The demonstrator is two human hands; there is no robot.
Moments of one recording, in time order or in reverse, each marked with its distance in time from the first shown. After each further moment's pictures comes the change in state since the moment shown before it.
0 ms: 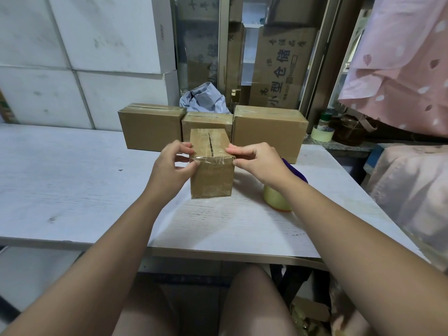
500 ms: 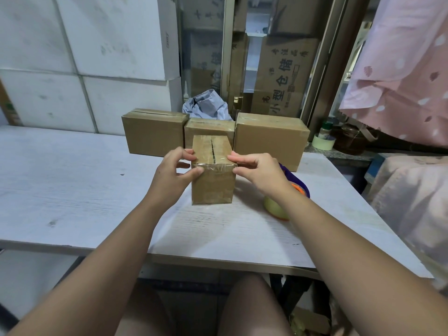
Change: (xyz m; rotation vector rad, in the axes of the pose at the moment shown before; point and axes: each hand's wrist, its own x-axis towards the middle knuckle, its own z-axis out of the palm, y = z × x) left_hand 0.002 -0.004 -0.001 -0.018 -0.021 -0.023; right_hand -0.002 0.004 0.006 0.026 0.051 -0.002
